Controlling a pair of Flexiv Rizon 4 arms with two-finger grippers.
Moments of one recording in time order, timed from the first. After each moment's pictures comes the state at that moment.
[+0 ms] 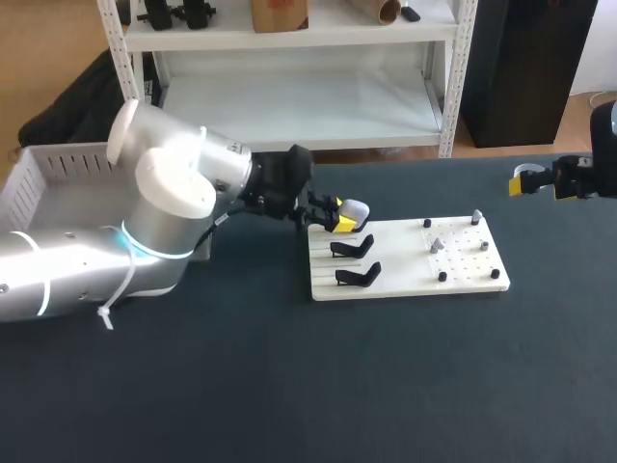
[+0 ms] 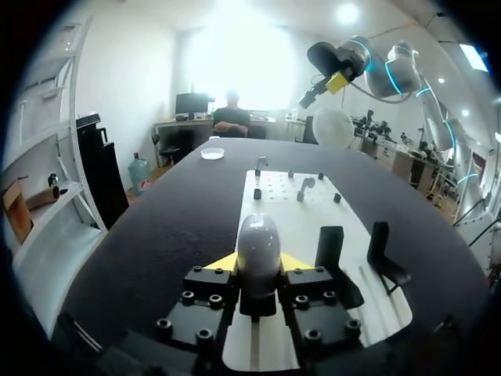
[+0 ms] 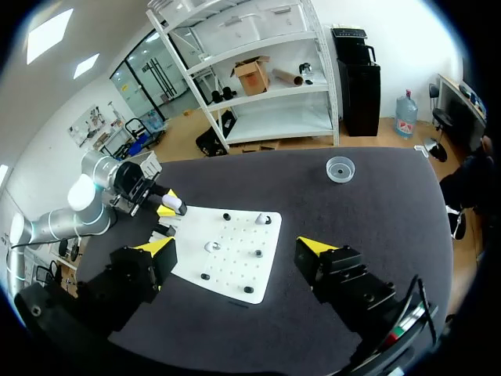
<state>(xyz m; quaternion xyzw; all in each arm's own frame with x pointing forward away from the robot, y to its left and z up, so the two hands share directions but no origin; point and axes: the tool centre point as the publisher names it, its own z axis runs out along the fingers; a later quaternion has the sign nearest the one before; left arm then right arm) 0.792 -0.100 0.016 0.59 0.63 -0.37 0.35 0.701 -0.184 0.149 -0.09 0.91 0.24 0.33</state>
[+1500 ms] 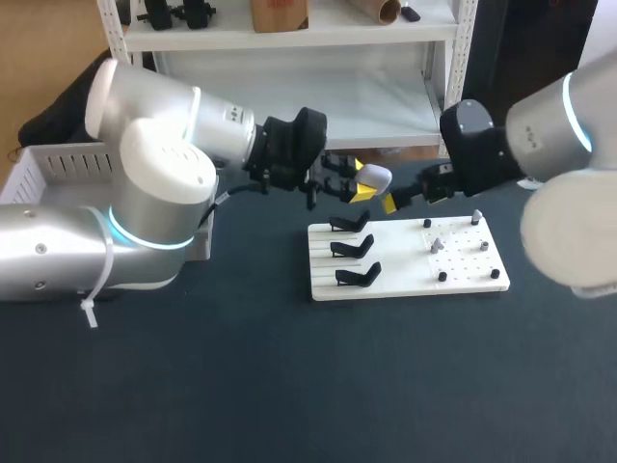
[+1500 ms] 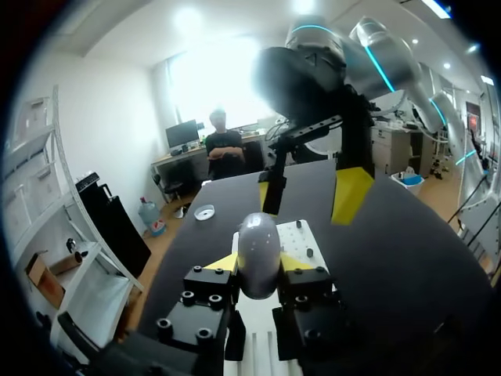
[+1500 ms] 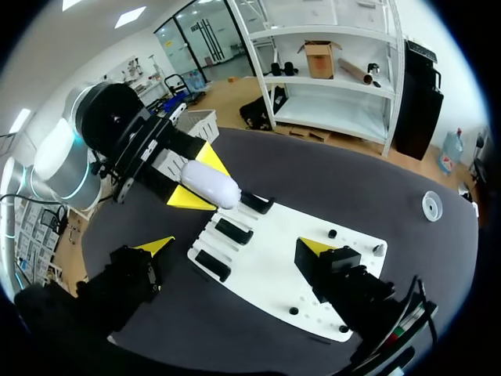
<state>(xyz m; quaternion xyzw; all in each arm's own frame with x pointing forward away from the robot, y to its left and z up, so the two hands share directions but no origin) 0.743 -0.125 0.124 0.64 0.56 -0.31 0.42 0.699 -0.012 0.137 -0.24 0.90 0.26 0.28</state>
